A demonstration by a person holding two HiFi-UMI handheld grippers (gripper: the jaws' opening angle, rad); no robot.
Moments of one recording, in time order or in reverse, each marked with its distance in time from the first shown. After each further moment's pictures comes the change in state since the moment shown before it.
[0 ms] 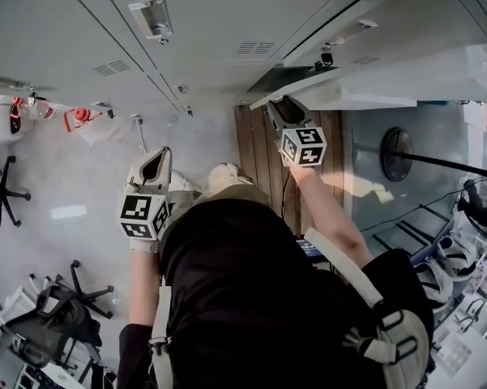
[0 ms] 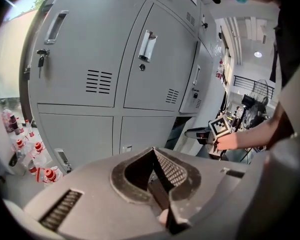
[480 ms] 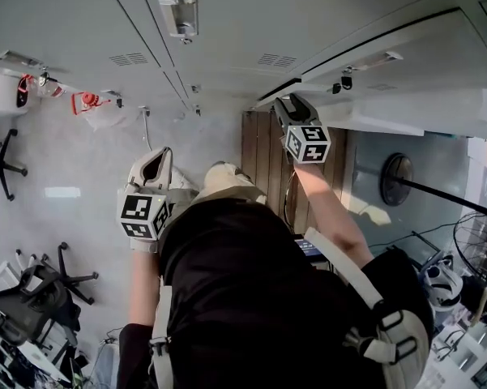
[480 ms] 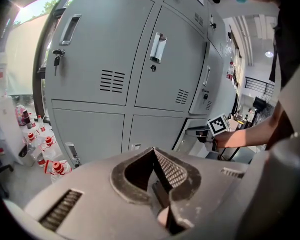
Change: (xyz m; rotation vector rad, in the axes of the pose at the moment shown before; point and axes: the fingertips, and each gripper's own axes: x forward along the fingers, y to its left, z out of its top) left arm -0.006 0.015 -0.006 -0.059 -0.017 0.110; right arm 0.045 -0.004 0.018 -0.055 0.016 0.064
